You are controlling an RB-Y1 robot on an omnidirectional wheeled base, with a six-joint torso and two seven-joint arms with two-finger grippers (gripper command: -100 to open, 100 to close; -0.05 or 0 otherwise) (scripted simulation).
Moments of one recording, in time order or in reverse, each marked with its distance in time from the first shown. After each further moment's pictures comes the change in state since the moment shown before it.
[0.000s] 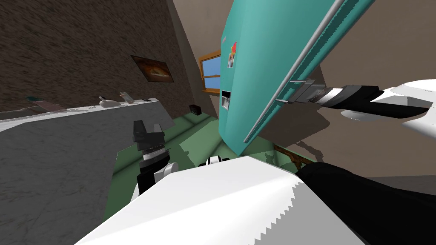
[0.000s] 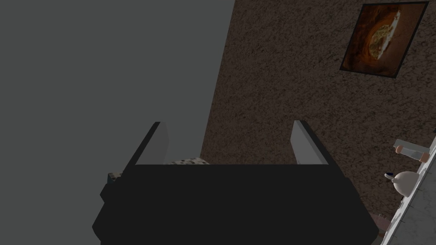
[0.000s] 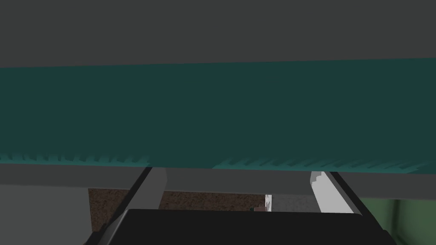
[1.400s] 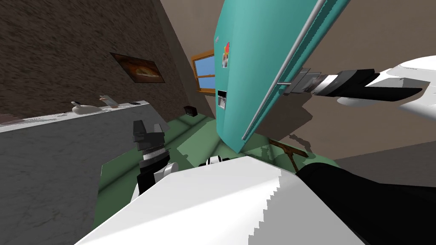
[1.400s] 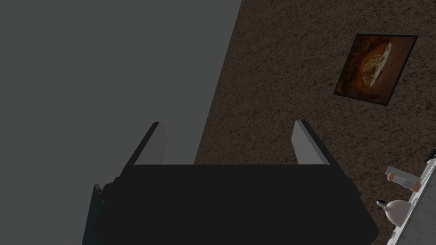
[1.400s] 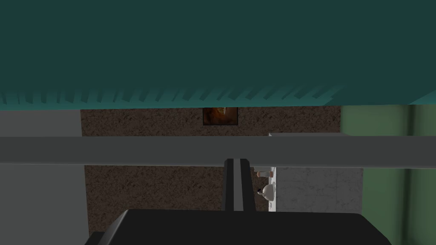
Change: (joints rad) left arm 0.000 -0.001 0.000 0.000 0.000 0.000 0.000; right arm 0.031 -0.141 -0.081 0.008 -0.006 0.054 -0.098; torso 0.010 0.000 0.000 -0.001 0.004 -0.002
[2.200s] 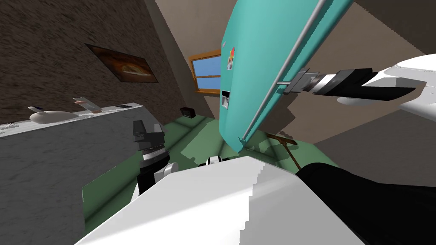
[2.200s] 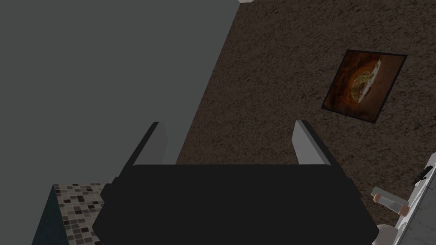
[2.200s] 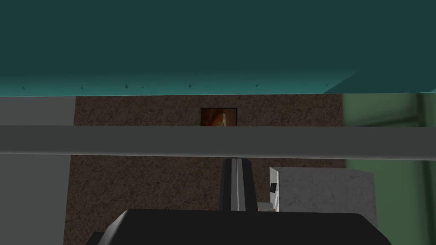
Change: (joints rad) left arm 0.000 0.000 0.000 0.000 0.000 0.000 0.000; right arm 0.006 -0.004 -0.012 -0.014 0.049 0.079 -0.041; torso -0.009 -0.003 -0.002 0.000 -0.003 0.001
